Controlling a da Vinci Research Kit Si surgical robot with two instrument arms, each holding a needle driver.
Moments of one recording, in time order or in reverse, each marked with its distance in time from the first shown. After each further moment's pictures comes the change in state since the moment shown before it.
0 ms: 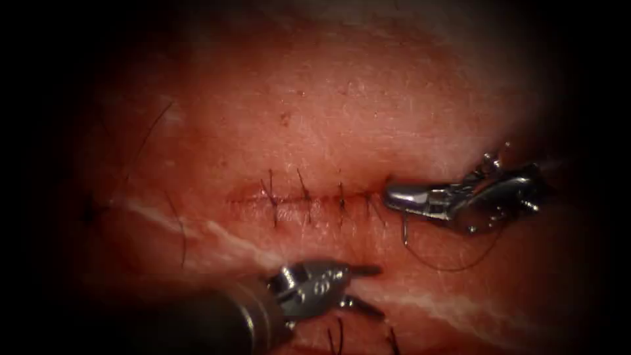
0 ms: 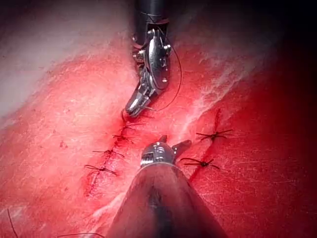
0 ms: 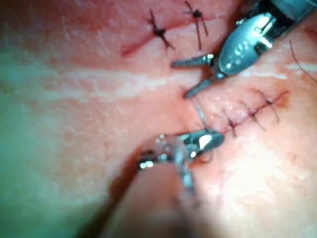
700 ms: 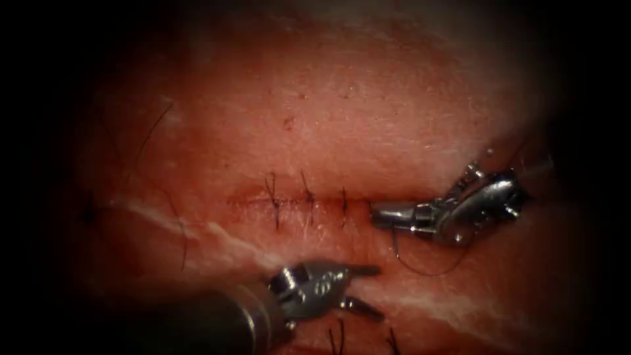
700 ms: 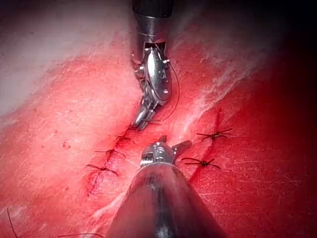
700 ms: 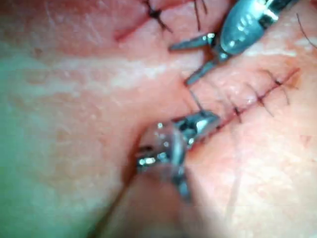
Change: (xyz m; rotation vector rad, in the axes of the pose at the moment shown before) right arm -0.001 -0.004 0.001 0.106 -0.016 0.213; left arm 0.000 -0.001 0.000 -0.001 0.000 0.003
